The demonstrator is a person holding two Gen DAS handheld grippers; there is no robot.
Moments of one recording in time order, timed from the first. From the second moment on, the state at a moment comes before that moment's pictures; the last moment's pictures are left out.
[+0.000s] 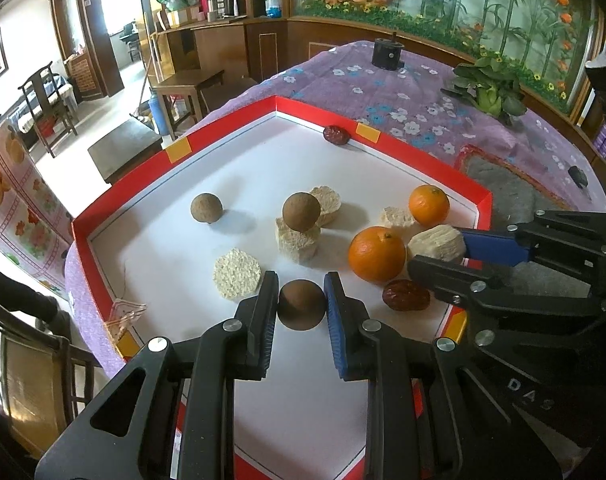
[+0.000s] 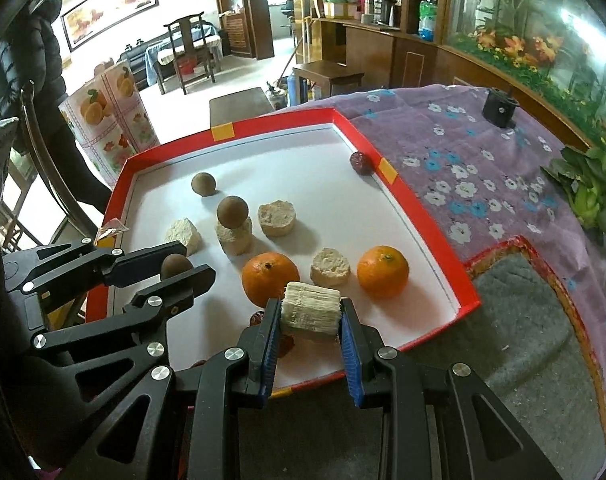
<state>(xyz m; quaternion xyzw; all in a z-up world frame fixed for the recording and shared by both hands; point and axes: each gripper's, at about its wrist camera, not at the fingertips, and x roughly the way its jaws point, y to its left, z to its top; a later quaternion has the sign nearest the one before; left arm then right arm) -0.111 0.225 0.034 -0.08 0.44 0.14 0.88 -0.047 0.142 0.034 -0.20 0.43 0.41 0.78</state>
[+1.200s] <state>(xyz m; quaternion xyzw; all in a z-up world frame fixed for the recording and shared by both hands) -0.118 0.216 0.039 -0.05 0.42 0.19 0.89 -0.055 0.099 0.050 -0.14 0.40 0.38 0.82</state>
